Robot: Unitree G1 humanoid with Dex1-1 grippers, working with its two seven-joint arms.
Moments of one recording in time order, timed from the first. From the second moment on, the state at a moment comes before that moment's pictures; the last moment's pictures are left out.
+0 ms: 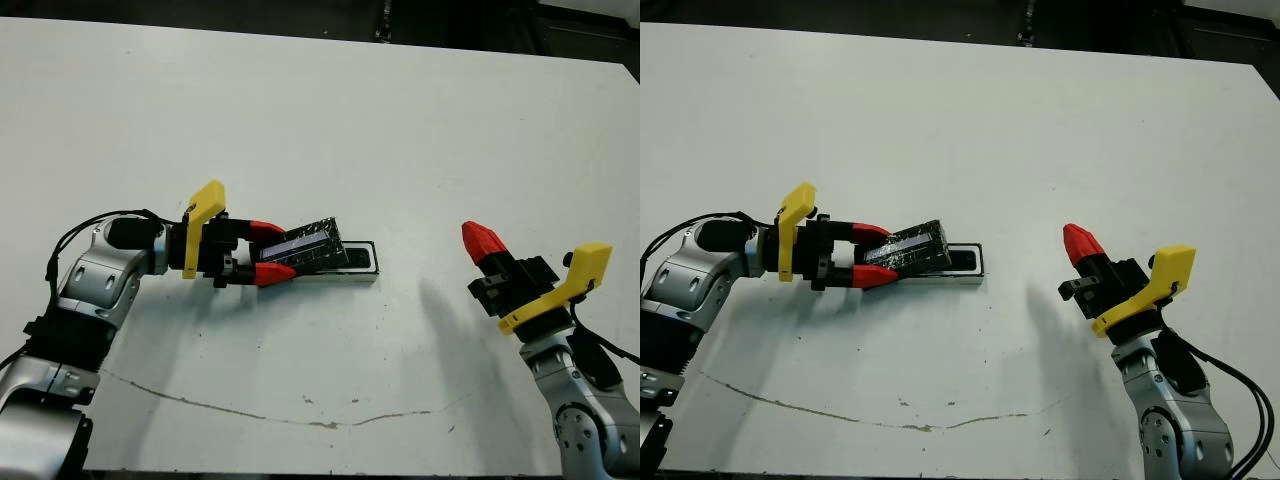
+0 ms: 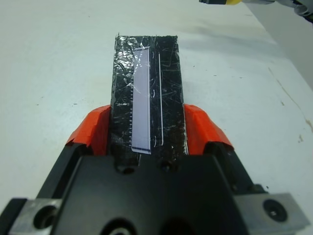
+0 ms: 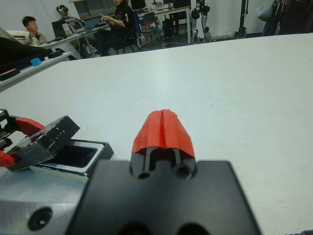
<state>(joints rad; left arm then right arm) -0.56 0.53 -0.22 0.33 -0.27 0.21 -1.27 0.06 -0.27 -0.16 -0.34 0.52 0.31 0.35</state>
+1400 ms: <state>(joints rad) -0.83 0.28 -0.31 0.85 -0.14 -0.08 -1.36 0.06 -0.27 -0.17 -0.35 0.54 0.35 0.34</state>
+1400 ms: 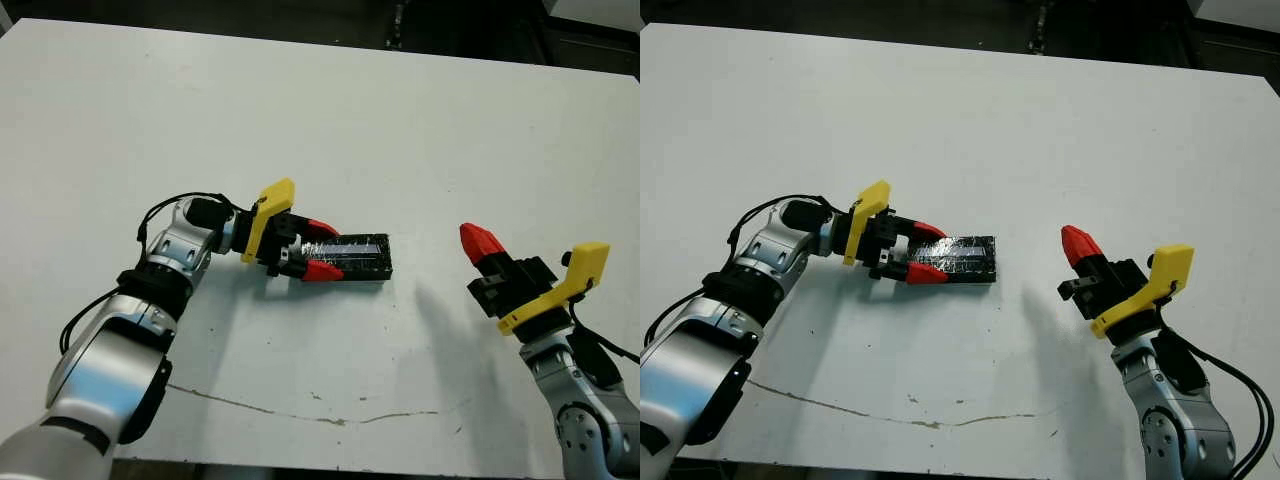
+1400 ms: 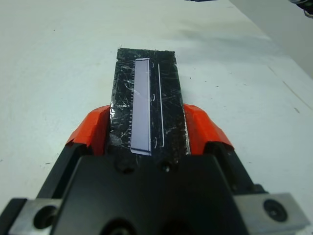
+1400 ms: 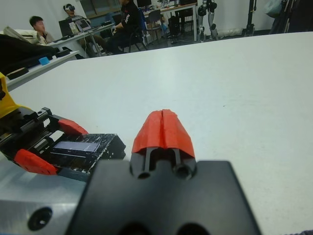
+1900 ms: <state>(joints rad) -0.83 0.28 -0.37 0.70 -0.02 0.05 -1.27 0.06 -0.27 -0.17 -0.35 0.54 0.35 0.34</state>
